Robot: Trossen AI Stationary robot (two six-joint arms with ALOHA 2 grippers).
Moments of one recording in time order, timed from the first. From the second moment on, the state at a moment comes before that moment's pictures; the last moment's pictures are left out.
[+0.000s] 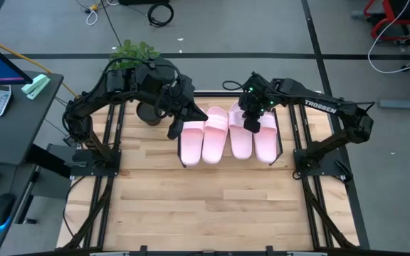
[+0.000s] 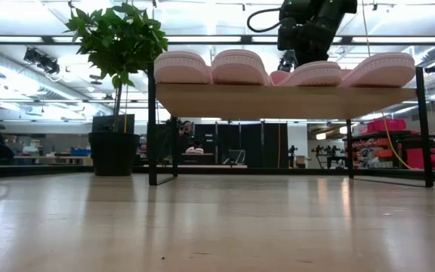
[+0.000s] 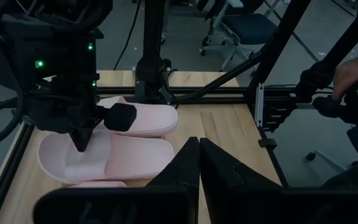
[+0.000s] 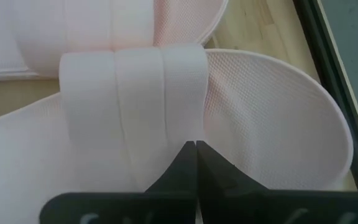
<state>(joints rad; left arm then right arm) 0.13 1.72 2.32 -1.06 0.26 0.01 -0.51 1.47 1.31 -1.03 -0.12 -0.21</state>
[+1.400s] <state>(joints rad) 0.13 1.72 2.32 -1.07 0.26 0.01 -0.63 1.48 1.29 -0.96 -0.09 -0.15</state>
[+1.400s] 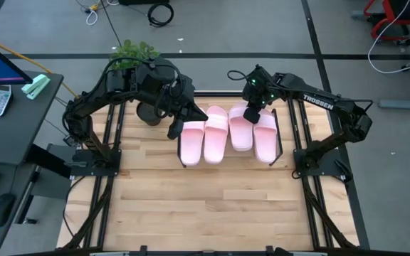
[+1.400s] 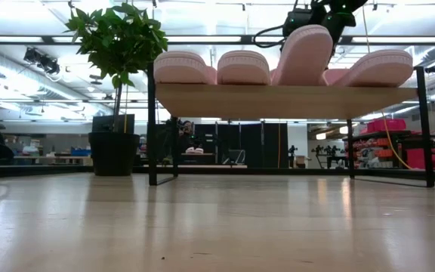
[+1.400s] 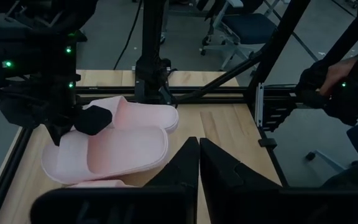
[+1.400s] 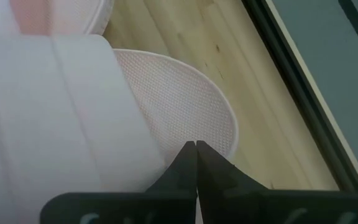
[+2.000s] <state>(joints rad) 0.13 1.72 2.32 -1.07 0.26 -0.01 -0.63 1.48 1.44 -1.09 -0.03 -0.16</state>
